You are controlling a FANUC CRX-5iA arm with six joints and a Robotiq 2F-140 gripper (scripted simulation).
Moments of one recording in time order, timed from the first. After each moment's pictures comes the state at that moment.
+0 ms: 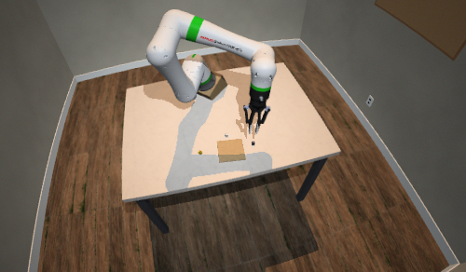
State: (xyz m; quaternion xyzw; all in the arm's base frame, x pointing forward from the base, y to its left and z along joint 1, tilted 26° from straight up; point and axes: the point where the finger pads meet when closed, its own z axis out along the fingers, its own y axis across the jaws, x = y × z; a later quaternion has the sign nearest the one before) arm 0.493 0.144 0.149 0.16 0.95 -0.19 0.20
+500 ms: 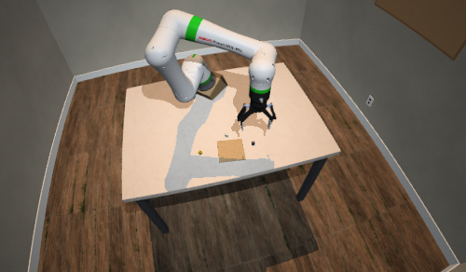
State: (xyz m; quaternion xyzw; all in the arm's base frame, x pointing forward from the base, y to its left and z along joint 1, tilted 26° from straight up) arm 0.494 0.157 0.156 0.14 0.96 -0.16 0.16
